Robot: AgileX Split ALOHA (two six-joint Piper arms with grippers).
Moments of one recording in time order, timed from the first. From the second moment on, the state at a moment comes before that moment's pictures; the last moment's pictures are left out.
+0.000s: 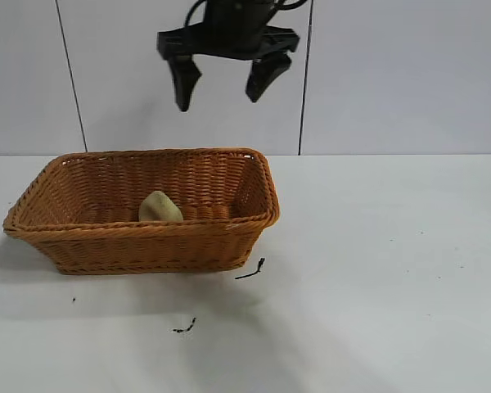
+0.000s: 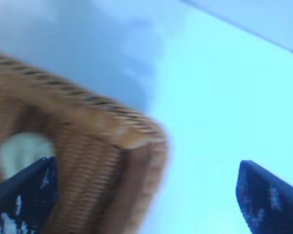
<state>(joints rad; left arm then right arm) -0.04 -0.01 -0.50 -0.06 1.07 -0.04 0.44 2.39 -2.44 0.00 1.21 0.06</state>
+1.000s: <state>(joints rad) -0.04 -0.01 -0.50 -0.06 1.07 -0.04 0.06 2.13 -2.08 -0.03 1.21 -0.01</state>
